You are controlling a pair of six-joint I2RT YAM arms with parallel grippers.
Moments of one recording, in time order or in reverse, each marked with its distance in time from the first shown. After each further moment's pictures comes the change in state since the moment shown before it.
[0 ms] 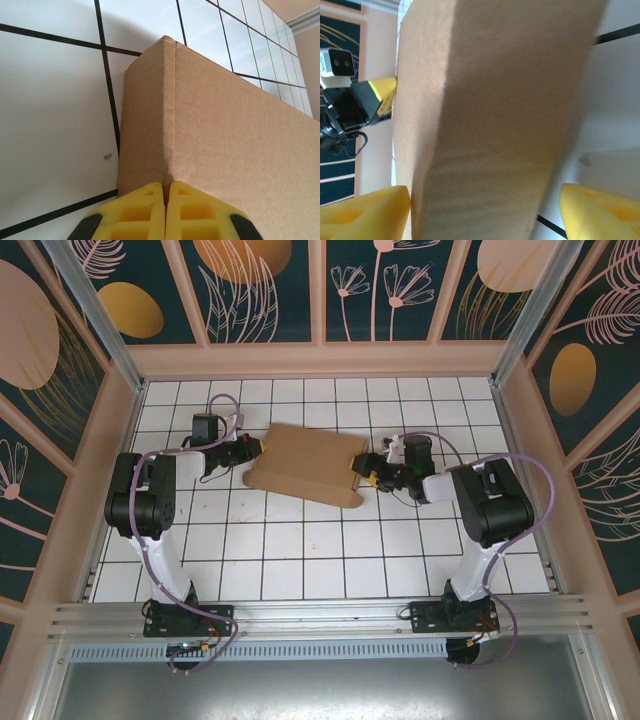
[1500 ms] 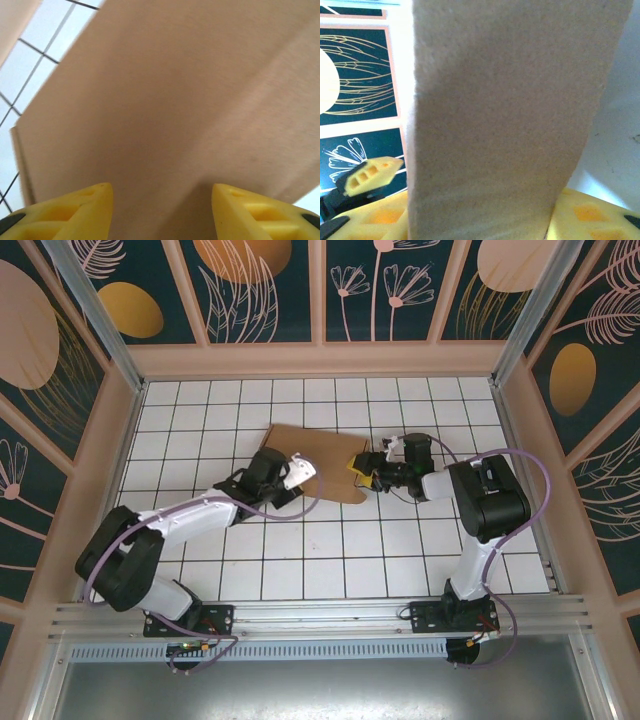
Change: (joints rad) left arm -0.592 -0.423 -0.220 -0.181 -0.759 0.922; right arm -0.018 0.031 0.016 0.044 -0.132 0.235
